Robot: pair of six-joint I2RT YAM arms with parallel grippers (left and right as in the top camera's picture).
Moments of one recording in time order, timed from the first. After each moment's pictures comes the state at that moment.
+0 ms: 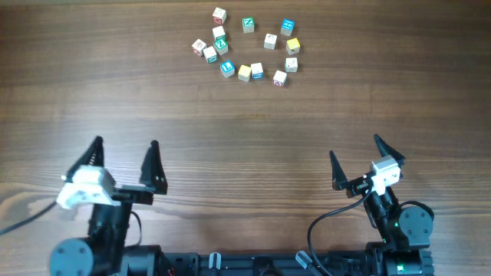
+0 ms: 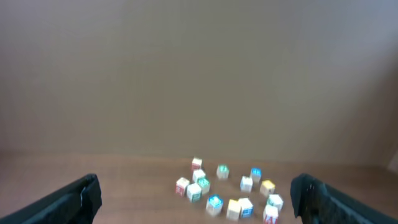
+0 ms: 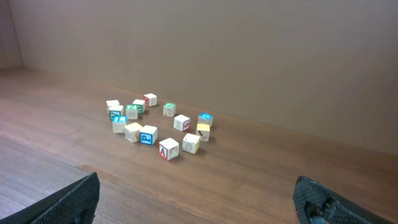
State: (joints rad) left arm 0.00 0.20 0.62 -0.33 0.13 -0.17; right arm 0.02 0.02 0.01 0.02 -0.31 -0.12
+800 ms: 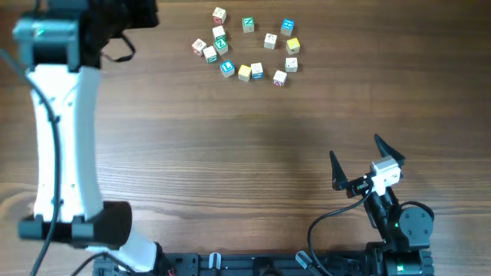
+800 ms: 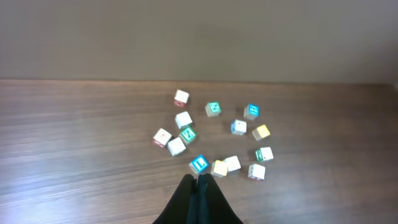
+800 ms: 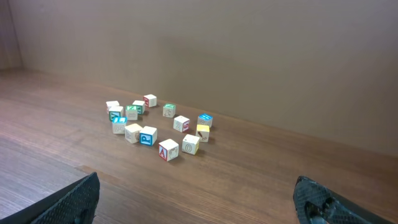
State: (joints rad) left arm -0.07 1.78 2.21 -1.10 0.22 -0.13; right arm 0.02 0.01 0.01 0.02 -0.31 -0.12
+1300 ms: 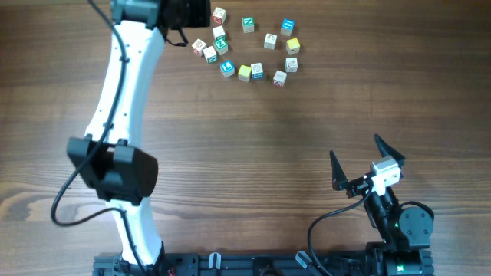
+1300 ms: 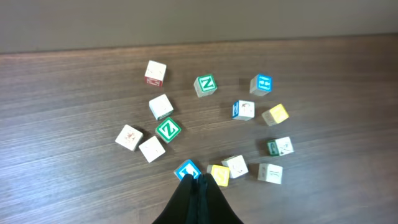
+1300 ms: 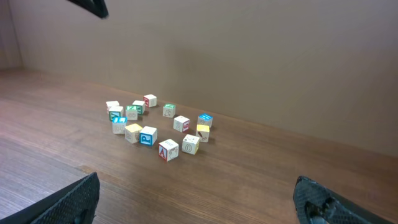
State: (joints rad) left arm -0.20 2.10 2.21 -0.96 0.17 -0.13; right arm 0.02 0.01 0.01 0.02 -0.31 -0.12
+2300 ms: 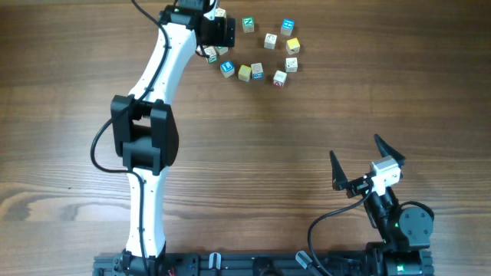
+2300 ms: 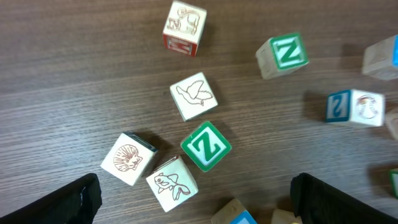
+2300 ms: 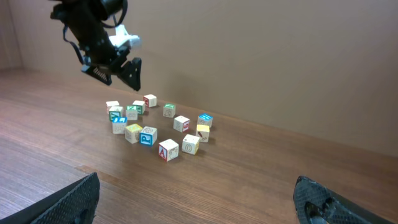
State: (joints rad) left arm -0.23 2.41 2.21 -0.80 0.02 -0.13; right arm 0.02 0.01 0.01 0.02 -0.31 -0.12
